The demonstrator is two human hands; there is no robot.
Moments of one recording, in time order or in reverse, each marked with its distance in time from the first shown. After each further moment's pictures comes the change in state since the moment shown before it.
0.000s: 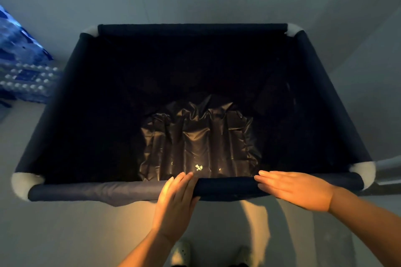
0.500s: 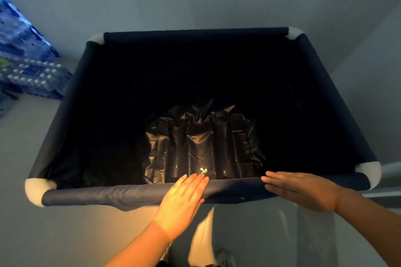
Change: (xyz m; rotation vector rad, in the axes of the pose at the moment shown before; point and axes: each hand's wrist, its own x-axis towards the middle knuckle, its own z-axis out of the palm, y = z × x) left_hand 0.039 0.126 0.021 0.163 -0.147 0.200; right_hand -0.126 0.068 0.018 0.053 -0.094 0.009
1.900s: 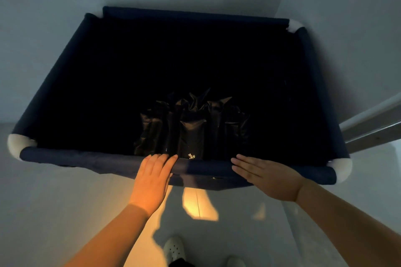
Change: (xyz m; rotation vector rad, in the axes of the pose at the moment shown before) left_hand 0.207 -0.090 0.031 -0.136 0.066 0.198; right_hand 0.019 0.042 -0.007 -0.076 0.109 0.464
